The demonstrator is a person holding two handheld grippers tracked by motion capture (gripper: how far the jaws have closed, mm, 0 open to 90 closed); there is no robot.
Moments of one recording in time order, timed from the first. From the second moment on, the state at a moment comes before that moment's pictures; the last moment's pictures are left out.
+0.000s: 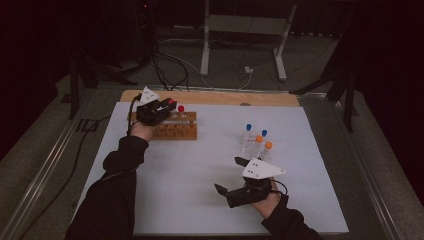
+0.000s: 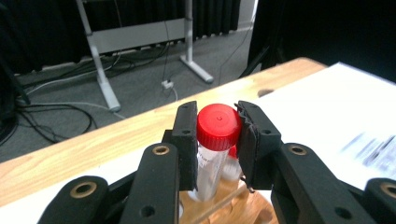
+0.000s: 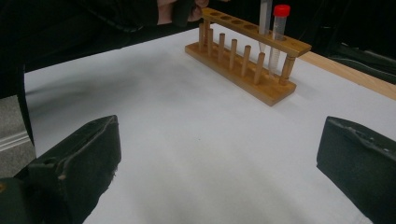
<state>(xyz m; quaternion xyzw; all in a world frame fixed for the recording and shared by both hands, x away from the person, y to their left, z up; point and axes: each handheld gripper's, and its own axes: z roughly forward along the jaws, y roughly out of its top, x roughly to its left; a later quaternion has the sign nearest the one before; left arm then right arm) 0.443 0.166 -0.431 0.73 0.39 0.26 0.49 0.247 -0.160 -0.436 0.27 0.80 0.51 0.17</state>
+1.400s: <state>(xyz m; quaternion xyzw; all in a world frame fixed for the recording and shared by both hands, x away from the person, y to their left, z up) 0.429 0.168 -0.416 0.76 0.39 0.22 0.47 0.252 -0.167 -0.434 0.27 0.79 0.51 0.18</state>
